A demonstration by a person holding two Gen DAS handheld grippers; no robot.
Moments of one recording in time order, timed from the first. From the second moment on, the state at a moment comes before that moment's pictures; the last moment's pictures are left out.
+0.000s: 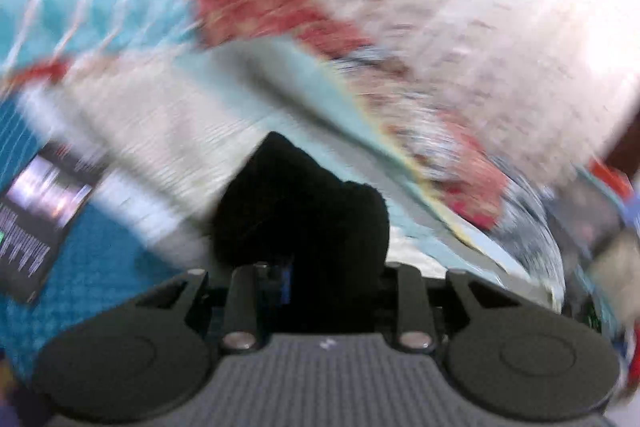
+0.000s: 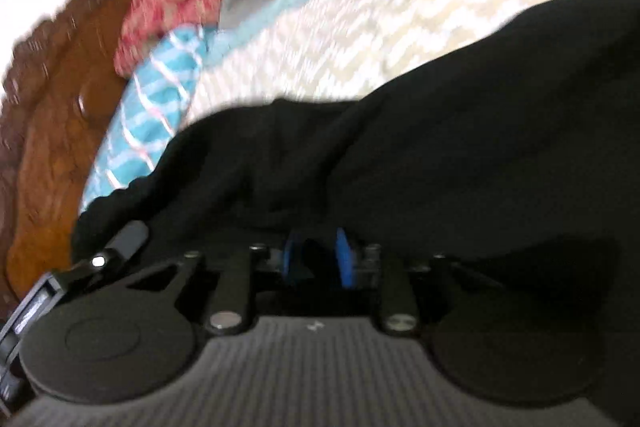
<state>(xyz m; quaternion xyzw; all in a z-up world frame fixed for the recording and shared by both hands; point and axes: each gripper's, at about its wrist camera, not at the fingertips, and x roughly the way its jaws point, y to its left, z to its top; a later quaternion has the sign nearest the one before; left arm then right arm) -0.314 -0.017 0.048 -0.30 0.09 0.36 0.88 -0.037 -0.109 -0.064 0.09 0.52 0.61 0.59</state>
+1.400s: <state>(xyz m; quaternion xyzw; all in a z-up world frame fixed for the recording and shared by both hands) -0.202 -0.065 0.024 -0.29 0.24 0.18 0.91 0.073 -0.254 -0.058 0.12 0.42 0.53 0.73</state>
